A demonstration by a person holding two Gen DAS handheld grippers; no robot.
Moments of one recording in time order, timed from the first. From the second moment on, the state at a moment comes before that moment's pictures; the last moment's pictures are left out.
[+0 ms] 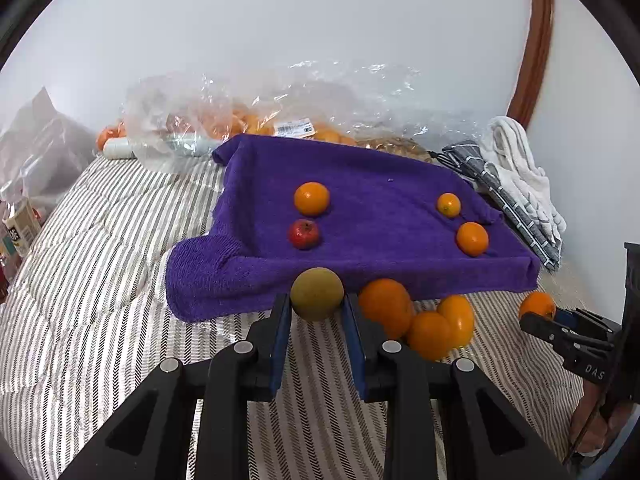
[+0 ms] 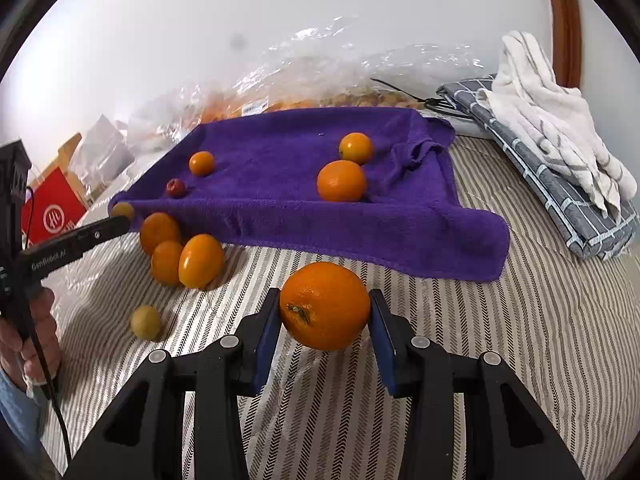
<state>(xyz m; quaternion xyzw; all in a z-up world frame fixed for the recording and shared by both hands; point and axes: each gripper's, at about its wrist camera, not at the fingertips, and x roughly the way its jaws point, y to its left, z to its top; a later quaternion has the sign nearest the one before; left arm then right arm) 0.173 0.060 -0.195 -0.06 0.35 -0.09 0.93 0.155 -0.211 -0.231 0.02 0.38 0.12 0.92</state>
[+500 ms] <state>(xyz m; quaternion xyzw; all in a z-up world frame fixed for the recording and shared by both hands) 0.161 0.063 -0.179 -0.05 0.31 -0.07 0.95 0.158 -0.222 -0.229 0.05 0.39 0.10 0.92</state>
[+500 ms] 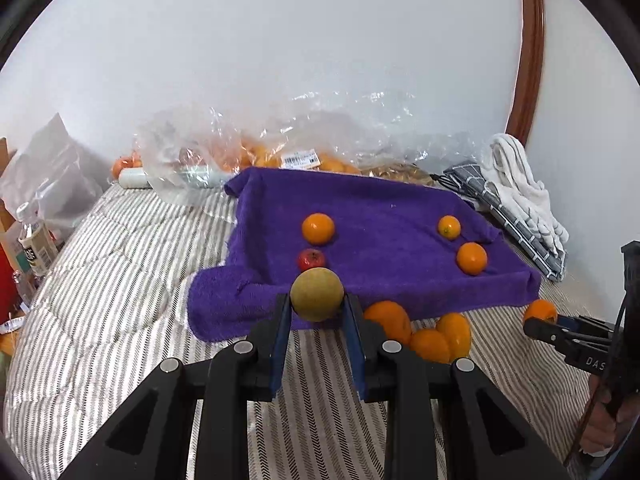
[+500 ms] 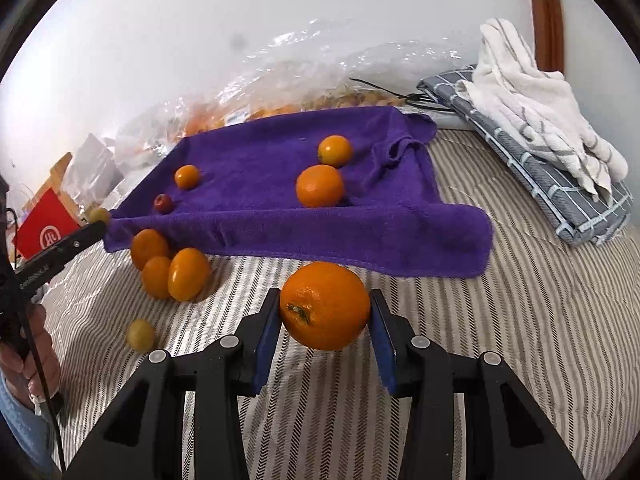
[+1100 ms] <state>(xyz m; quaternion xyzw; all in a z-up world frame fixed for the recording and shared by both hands) 0.188 0.066 -0.106 -0.04 0.28 -0.07 0.96 0.196 -0.203 -0.153 0.02 0.32 0.08 0.94</state>
